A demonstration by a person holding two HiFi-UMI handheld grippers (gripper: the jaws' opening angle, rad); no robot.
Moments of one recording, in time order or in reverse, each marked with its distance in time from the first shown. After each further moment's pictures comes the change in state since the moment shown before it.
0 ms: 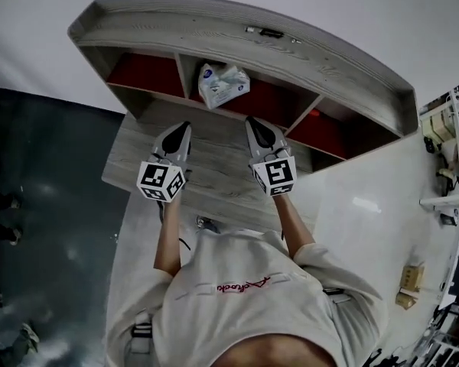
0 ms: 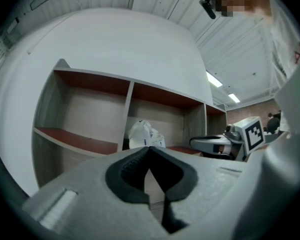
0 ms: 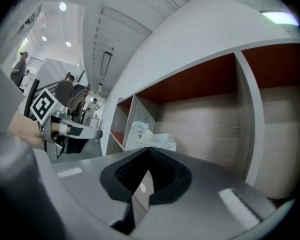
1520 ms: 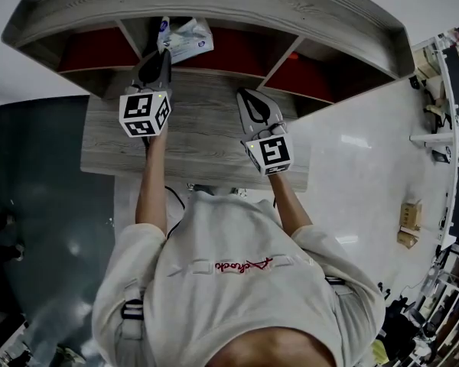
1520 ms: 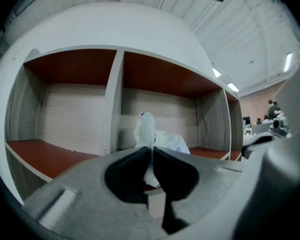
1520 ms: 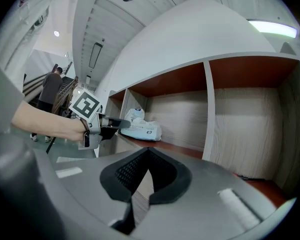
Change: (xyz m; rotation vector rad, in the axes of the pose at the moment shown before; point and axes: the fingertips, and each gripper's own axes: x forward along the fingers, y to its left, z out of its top) left arm 0.106 0.014 0.009 0.100 0.036 0.004; right arm -0.056 -0.014 -0.033 0.024 0.083 -0.143
